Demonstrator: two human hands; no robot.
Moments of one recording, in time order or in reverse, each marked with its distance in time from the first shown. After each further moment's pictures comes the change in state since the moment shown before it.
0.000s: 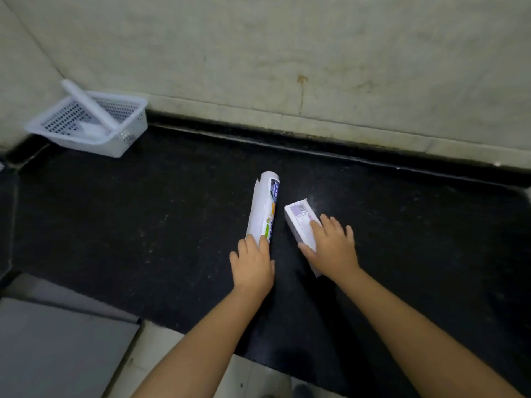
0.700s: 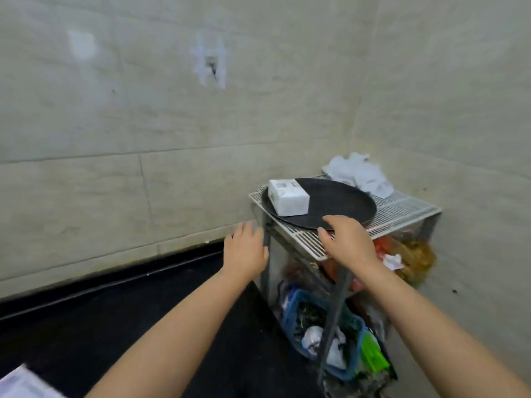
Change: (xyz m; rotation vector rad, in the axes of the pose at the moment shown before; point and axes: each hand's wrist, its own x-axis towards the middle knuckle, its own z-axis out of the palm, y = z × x) left_hand -0.149 0.414 -0.161 -0.058 0.370 1.001; right_hand -0.314 0.305 -0.280 0.009 0.737 0.652
